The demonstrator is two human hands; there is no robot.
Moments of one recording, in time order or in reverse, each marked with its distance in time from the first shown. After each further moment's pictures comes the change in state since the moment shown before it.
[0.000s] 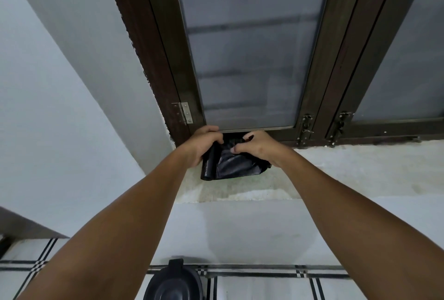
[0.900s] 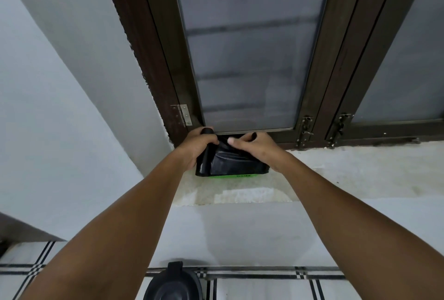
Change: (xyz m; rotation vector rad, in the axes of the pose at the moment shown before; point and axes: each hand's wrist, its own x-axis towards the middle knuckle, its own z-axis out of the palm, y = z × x) left_hand 0.012 -0.007 -0.012 -0.085 0.059 0.054; right_hand 0.001 0.005 -0.003 0.121 0.032 0.019
